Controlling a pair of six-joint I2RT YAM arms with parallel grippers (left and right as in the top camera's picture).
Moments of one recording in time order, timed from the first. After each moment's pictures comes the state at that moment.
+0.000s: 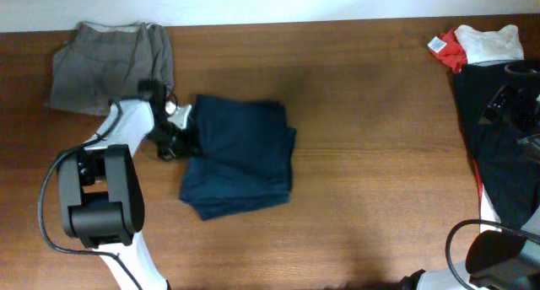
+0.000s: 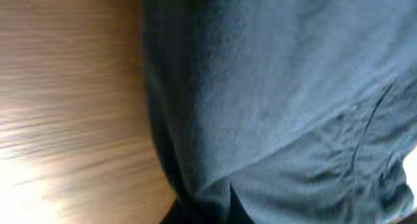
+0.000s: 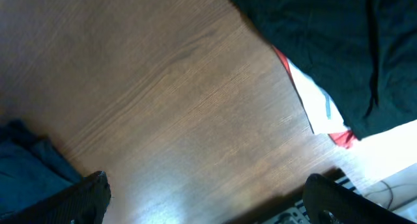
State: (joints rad) left arm 0.04 2.06 1.40 -0.95 0.40 0.00; right arm -0.54 1.70 2.00 -1.69 -0.10 0.20
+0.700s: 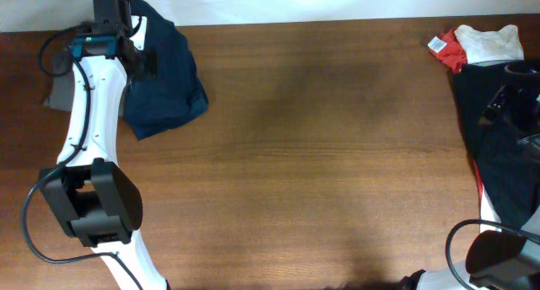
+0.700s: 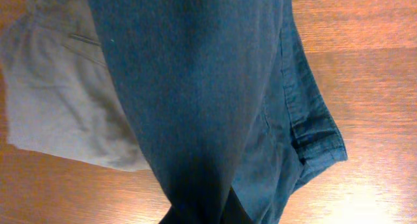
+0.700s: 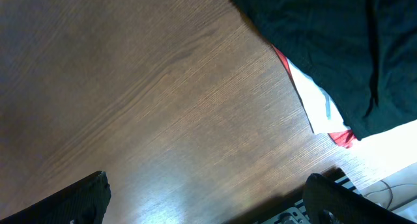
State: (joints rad) left arm 0.06 2.07 1.98 -0.96 -0.12 0.14; right arm -0.54 1.70 2.00 -1.69 -0.10 0.20
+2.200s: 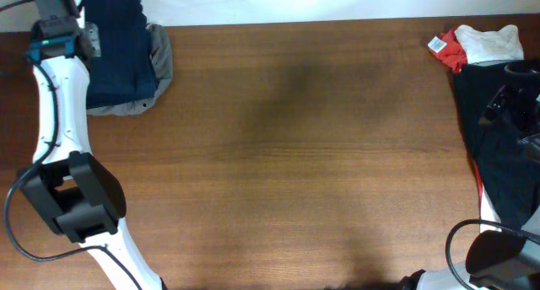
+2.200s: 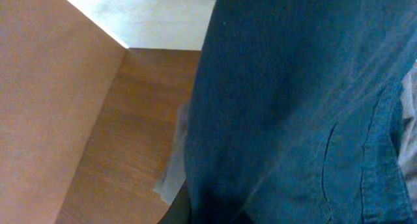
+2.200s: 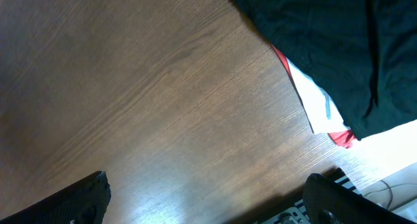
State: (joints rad) left arm 0.24 2.15 2.07 -0.63 -0.30 0.22; right arm -0.54 1.70 2.00 -1.69 -0.10 0.20
